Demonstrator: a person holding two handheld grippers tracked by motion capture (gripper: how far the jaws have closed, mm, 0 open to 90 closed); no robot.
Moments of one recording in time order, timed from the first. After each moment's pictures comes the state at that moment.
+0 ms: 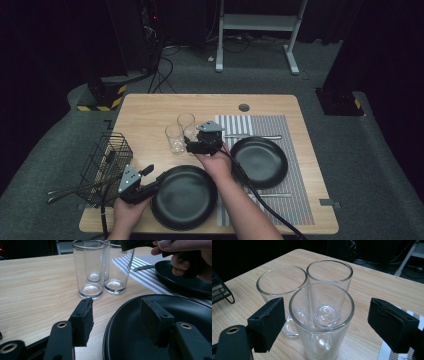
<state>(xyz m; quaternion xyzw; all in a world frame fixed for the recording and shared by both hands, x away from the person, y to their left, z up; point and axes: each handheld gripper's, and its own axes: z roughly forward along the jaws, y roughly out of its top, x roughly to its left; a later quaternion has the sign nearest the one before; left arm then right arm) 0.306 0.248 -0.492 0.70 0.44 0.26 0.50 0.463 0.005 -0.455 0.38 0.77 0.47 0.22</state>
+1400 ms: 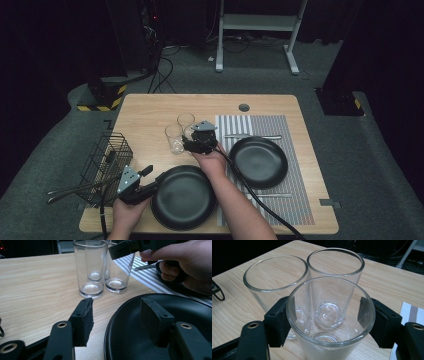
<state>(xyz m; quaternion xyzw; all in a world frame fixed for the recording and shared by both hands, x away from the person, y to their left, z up) 0.305 0.250 -0.493 0.70 0.44 0.26 0.50 0.474 0.023 -0.469 0.39 0.78 0.44 0.21</state>
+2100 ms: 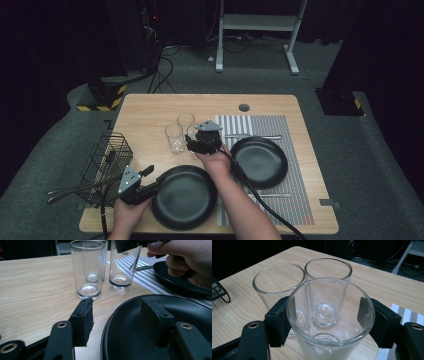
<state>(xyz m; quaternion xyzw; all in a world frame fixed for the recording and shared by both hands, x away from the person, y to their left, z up) 0.304 0.247 -0.491 0.70 0.43 0.26 0.50 0.463 0.008 -0.455 0.38 0.77 0.46 0.22</state>
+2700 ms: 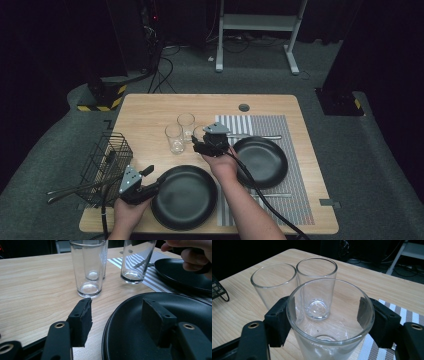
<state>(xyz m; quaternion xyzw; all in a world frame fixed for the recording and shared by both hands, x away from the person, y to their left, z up) 0.306 0.247 -0.493 0.71 0.43 0.26 0.49 0.452 -0.014 -0.450 0.39 0.76 0.46 0.23</state>
